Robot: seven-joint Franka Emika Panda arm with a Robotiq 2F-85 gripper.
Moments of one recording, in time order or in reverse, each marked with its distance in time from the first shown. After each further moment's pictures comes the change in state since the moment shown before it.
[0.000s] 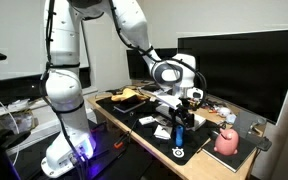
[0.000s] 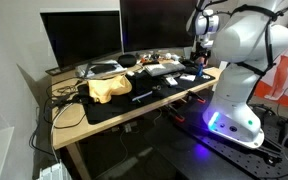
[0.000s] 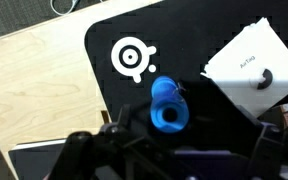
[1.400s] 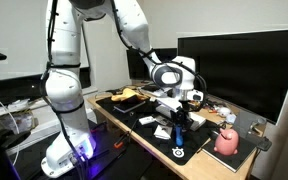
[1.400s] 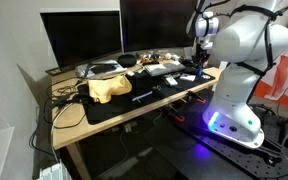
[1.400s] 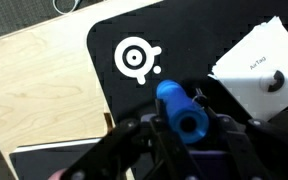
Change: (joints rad) arm -0.007 0.023 0.001 -0.005 -0.003 0.037 0.000
